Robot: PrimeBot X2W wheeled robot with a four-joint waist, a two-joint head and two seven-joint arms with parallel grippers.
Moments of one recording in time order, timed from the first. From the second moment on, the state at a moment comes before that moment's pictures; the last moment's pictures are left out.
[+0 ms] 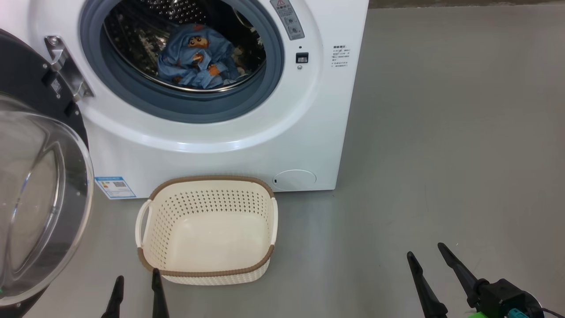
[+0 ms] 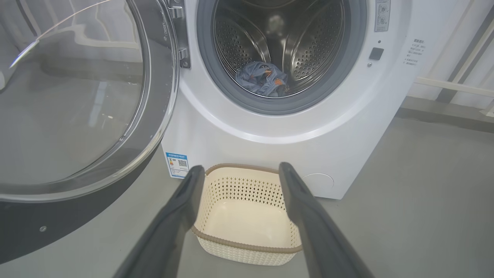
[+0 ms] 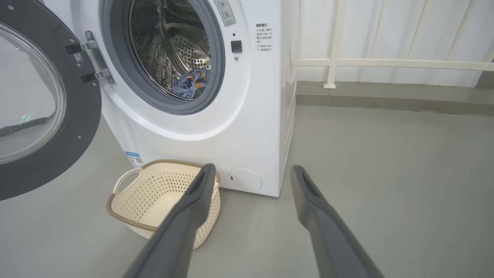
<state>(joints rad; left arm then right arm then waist) 0.14 0.04 -0.11 0.07 -0.27 0.19 -0.26 0.08 -0.14 0.09 0.11 0.19 0.13 -0.26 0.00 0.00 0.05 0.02</state>
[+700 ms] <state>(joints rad) 0.12 0.04 -0.13 0.06 -0.27 0.20 -0.26 0.07 -0.15 0.09 0.11 0.19 0.13 -0.26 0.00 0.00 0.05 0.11</state>
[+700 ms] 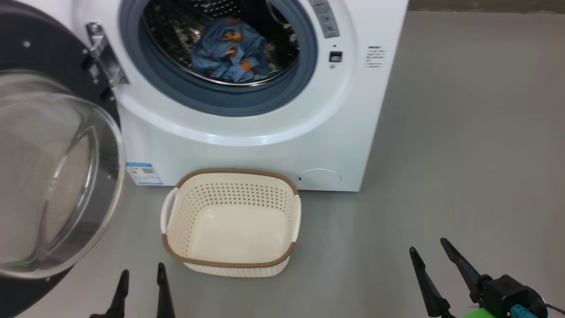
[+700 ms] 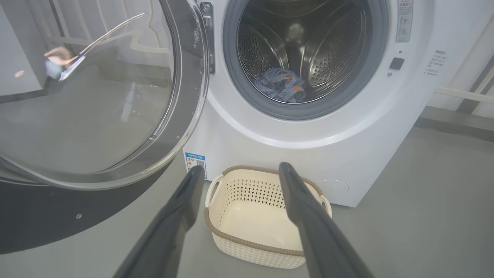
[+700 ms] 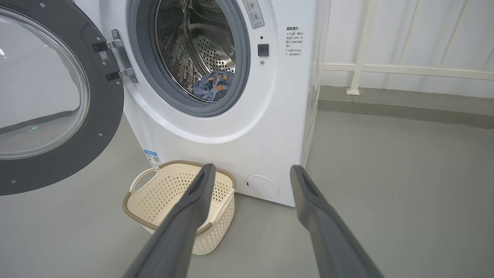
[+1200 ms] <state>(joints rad) 0.12 0.04 -0.19 0.04 -0.32 0.24 -0.26 0.04 -0.19 0.12 0.10 0.19 0.13 -0.26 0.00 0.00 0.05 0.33</state>
